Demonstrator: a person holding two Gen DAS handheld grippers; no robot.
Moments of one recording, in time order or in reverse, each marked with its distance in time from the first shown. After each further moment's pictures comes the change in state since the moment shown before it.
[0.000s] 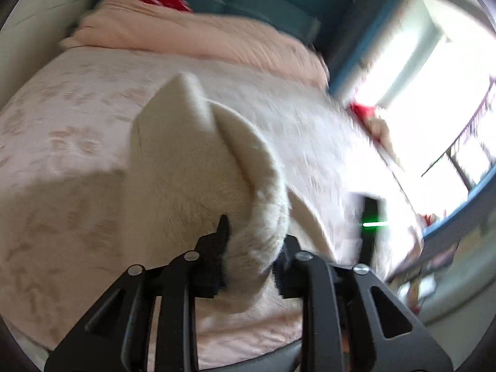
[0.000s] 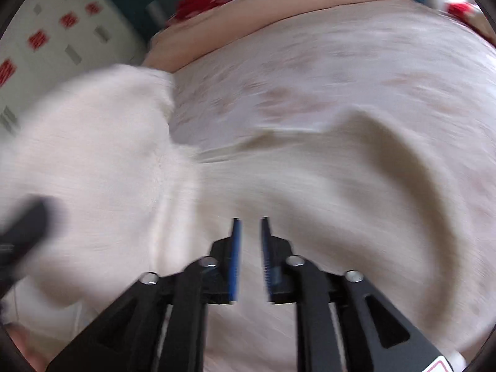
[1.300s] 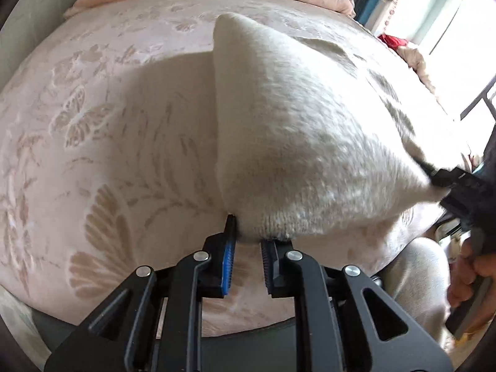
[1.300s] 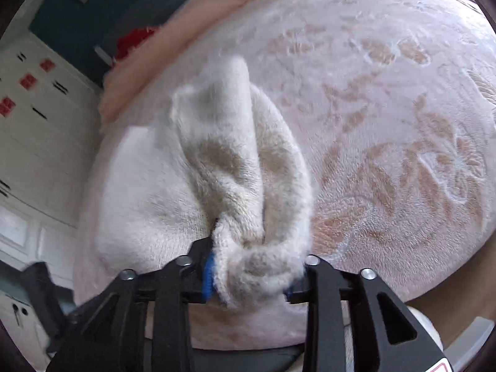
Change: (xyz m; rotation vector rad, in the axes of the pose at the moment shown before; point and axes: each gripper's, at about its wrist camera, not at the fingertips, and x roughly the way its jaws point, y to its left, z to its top) left arm 0.066 0.030 -0.109 0.066 0.233 0.200; right arm -0.038 -0.081 -0.044 0.205 -0.039 -0.012
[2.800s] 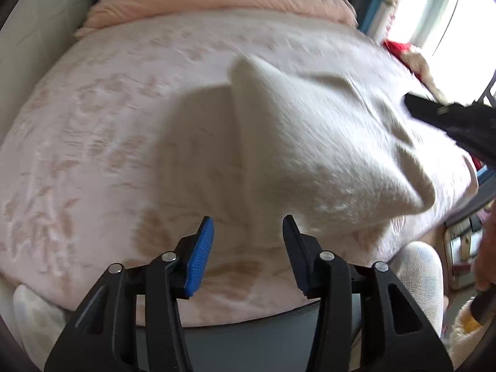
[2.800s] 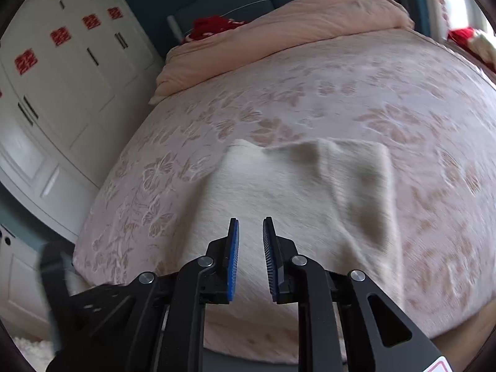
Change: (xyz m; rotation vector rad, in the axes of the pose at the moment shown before) left arm -0.064 0.016 0.011 -0.016 -0.077 0.076; right arm -0.005 0.135 0.021 -0.333 -0.014 0.108
